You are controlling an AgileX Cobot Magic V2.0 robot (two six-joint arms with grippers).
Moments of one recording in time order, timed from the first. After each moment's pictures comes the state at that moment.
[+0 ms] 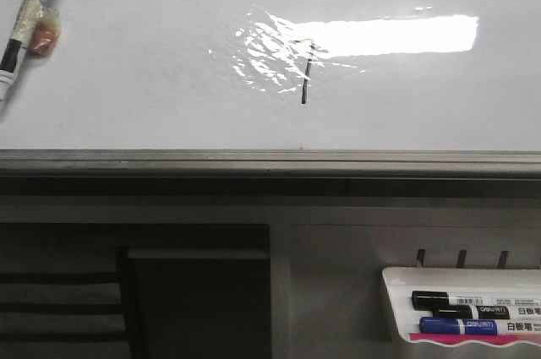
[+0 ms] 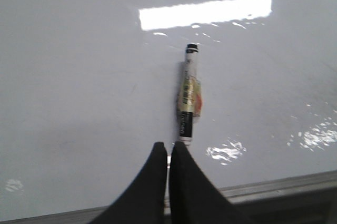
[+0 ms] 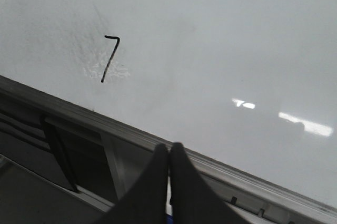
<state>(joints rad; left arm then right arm) -0.12 0.27 -0.29 -0.38 0.16 0.39 0.31 0.47 -0.48 0.07 0.40 -0.09</state>
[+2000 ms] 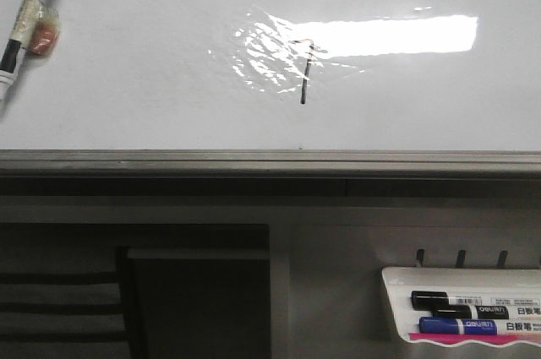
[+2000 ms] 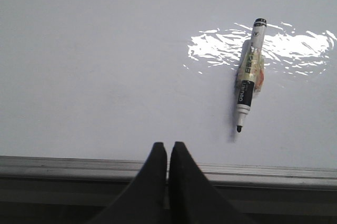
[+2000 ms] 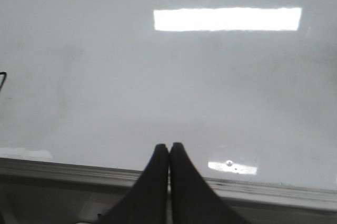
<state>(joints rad) -0.02 0.00 0.00 -0.06 0.06 0.00 -0.02 0.09 -0.13 0.07 0.16 -0.09</state>
